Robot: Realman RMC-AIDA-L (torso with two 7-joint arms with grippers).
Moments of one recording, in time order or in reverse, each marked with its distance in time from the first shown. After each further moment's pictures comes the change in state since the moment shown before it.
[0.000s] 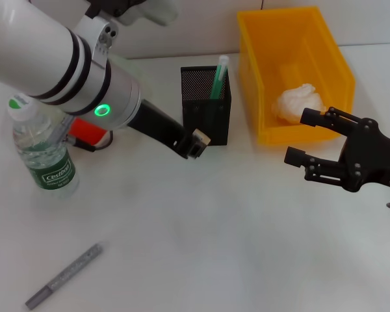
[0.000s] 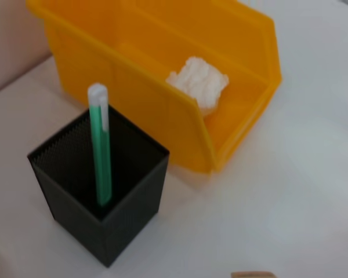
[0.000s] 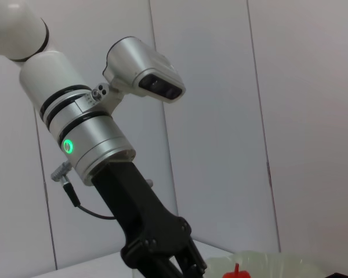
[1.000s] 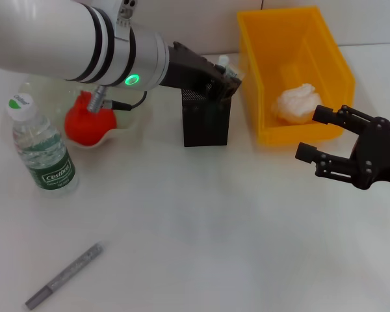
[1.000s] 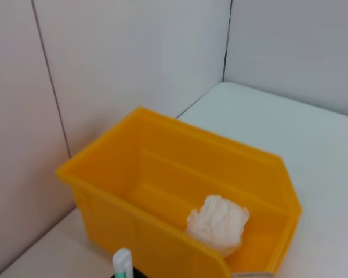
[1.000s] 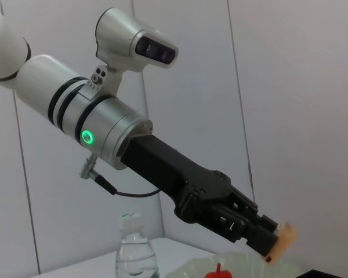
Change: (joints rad) left arm 0.029 0.000 0.070 -0.024 -0.051 -0.406 0.130; right arm -0.013 -0.002 0.041 0.001 -0.006 -0.003 0.000
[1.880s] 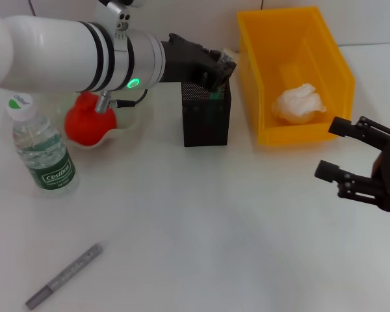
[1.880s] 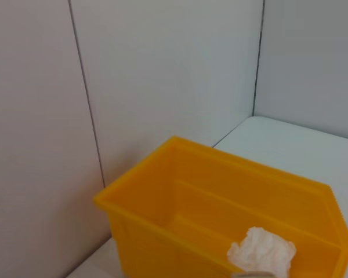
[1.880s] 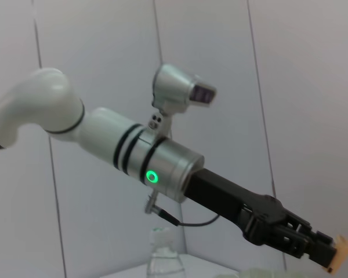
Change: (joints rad) left arm 0.025 0.002 0.045 -0.171 -0.117 -0.298 0.162; right arm -0.051 -0.003 0.046 -0.012 -0.002 -0.140 -0.024
